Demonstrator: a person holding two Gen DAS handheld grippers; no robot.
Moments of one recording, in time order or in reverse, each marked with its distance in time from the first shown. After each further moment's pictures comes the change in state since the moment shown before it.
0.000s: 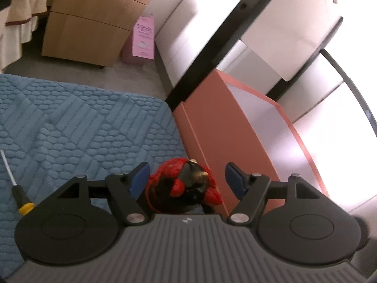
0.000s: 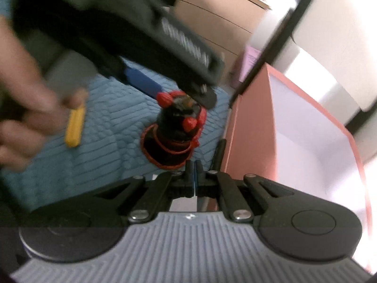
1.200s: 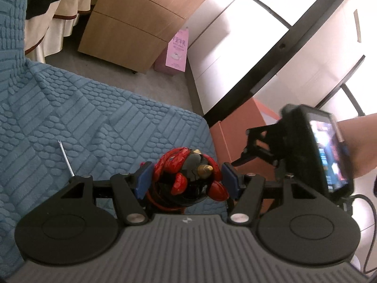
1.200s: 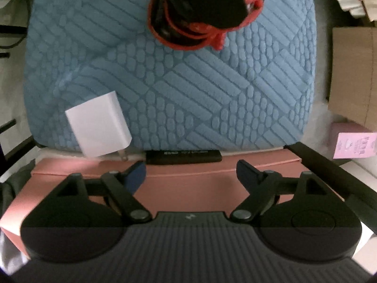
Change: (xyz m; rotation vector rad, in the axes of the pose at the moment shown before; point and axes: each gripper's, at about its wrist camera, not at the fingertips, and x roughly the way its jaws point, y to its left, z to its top) left arm -0.057 0.039 0.003 -0.141 -0.071 0.101; right arm 0.114 0.020 0.068 -1.120 0.620 0.358
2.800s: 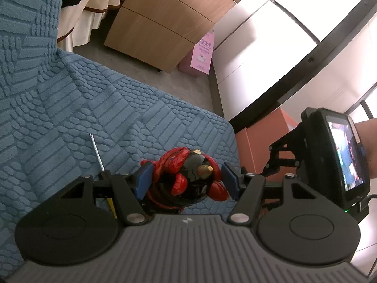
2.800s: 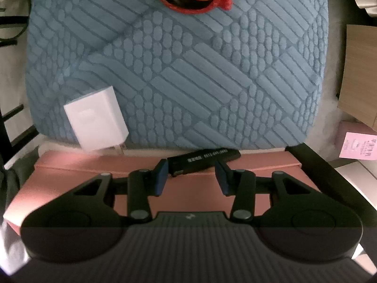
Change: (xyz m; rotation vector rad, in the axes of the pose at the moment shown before) left arm -0.007 0.020 0.002 -0.093 -0.008 0.093; right arm -0.009 -0.019 0.001 -0.069 0.081 0.016
